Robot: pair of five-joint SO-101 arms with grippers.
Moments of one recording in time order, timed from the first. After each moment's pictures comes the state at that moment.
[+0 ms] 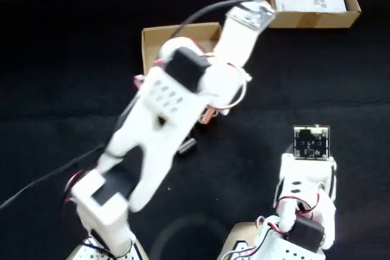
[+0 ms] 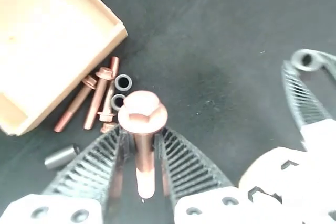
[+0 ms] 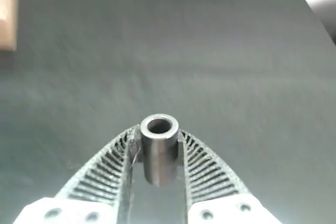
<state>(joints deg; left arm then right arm) 33.5 9.7 -45.5 100.6 7.6 16.5 -104.2 82.5 56.1 21.8</state>
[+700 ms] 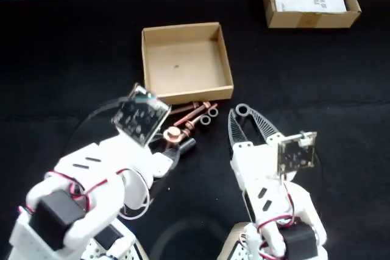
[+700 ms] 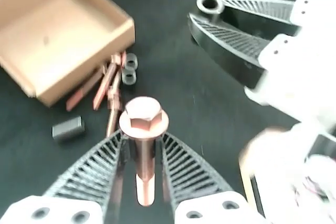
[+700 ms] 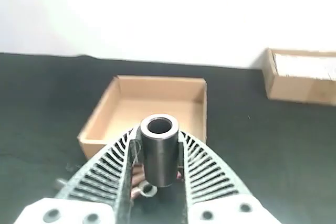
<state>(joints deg) 33.6 -69.4 34.7 76.6 7.6 -19.2 -104.3 71.8 48.5 -2.6</state>
